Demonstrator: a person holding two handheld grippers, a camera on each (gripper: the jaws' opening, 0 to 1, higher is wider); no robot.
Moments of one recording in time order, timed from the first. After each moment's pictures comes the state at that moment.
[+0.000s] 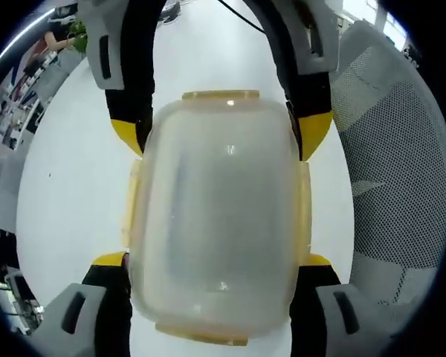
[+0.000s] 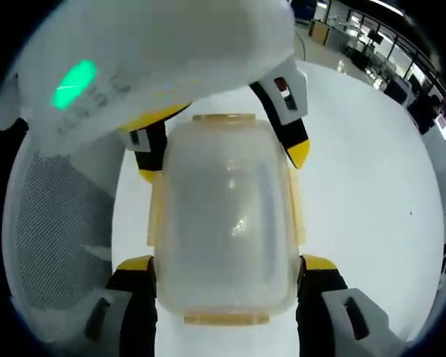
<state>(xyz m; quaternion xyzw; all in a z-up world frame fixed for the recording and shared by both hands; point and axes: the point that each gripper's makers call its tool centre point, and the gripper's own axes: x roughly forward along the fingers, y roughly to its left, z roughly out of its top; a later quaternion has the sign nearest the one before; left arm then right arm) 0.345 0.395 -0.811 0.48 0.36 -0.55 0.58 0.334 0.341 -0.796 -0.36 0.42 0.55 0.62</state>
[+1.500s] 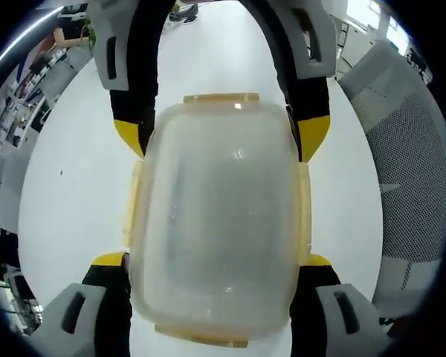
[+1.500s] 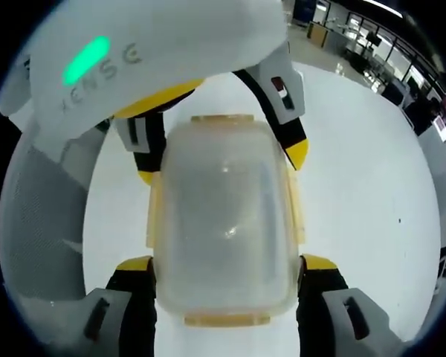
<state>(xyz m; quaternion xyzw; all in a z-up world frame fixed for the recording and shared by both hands) 0.412 0.388 -0.811 0.47 0.35 -0.55 0.59 0.398 0.337 -0.794 -0.37 0.42 0.55 0.63</state>
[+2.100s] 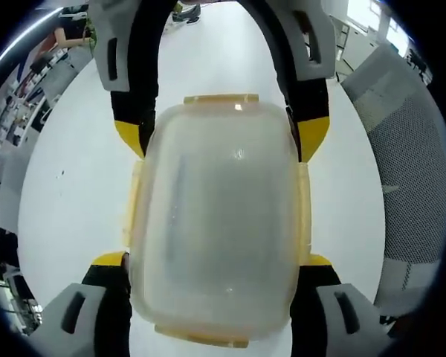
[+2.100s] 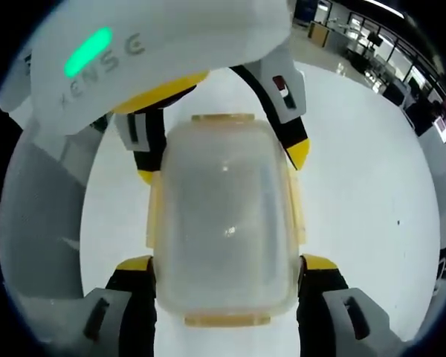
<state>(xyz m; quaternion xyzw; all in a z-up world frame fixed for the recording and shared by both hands) 0.417 0.386 -0.813 0.47 0.35 -0.55 0.59 0.404 0.335 -0.795 -0.37 0.42 0.55 0.62</state>
